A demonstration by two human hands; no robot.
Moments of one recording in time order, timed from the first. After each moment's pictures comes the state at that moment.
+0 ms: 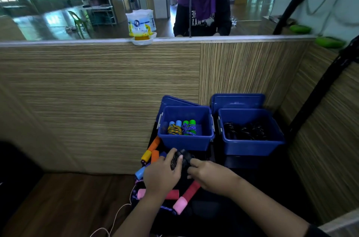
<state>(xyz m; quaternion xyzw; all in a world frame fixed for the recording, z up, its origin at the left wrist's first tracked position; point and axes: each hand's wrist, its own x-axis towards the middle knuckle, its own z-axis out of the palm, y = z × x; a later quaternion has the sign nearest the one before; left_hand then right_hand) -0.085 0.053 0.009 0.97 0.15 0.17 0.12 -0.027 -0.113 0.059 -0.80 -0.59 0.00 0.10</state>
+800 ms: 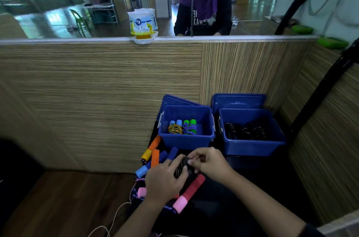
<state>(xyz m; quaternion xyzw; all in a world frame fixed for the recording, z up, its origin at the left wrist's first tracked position) -0.098 0.051 0.007 0.95 0.04 0.28 0.12 -0.019 -0.103 0.063 -0.83 -0.25 0.18 0.47</state>
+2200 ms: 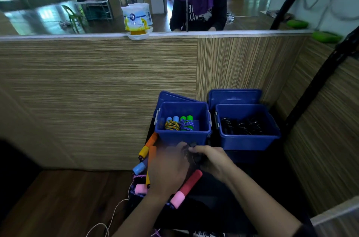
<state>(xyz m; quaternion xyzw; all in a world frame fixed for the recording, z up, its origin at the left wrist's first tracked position) -0.094 0.033 0.029 0.94 0.03 0.28 0.18 -0.018 -0.104 0.065 -0.63 0.11 0.34 0.69</state>
